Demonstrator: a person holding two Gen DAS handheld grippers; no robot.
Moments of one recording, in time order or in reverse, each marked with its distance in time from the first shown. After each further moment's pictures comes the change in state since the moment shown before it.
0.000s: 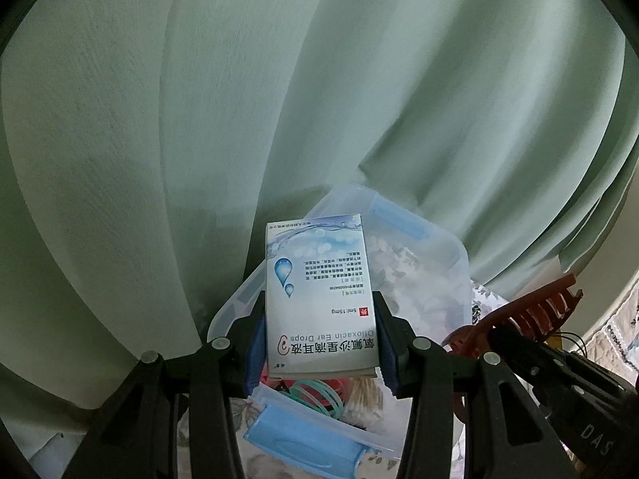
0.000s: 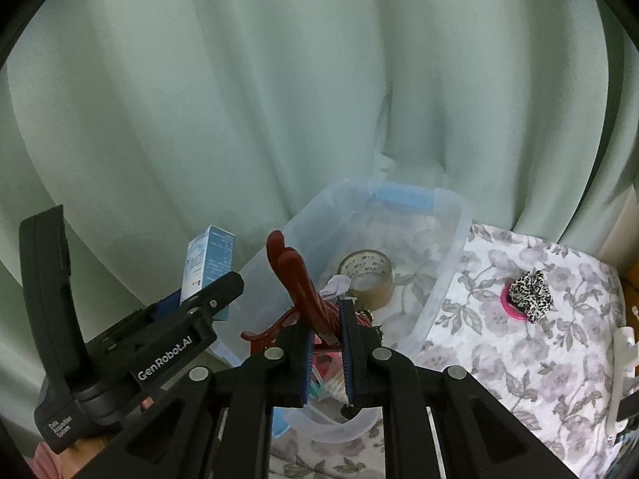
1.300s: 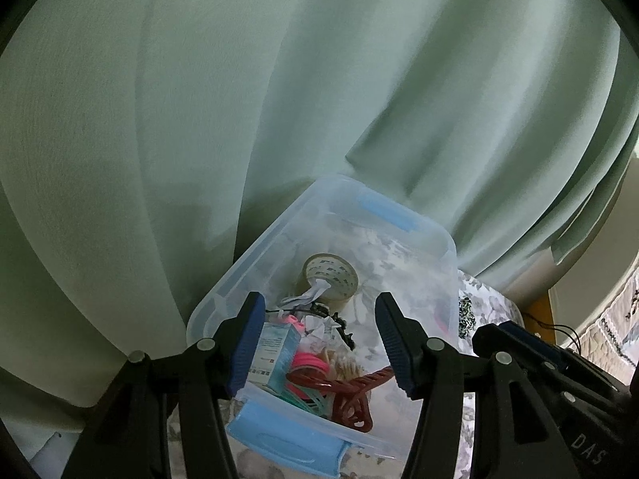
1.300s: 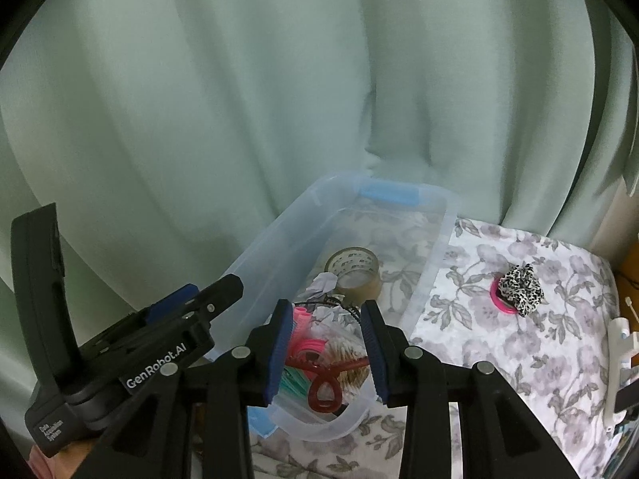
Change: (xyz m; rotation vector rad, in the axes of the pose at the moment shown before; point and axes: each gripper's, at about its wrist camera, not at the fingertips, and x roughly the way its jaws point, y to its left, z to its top) left arm -0.012 -0.004 -0.010 0.020 0.024 -0.026; right arm -0.004 -0.010 -0.002 0.032 -0.008 -0.035
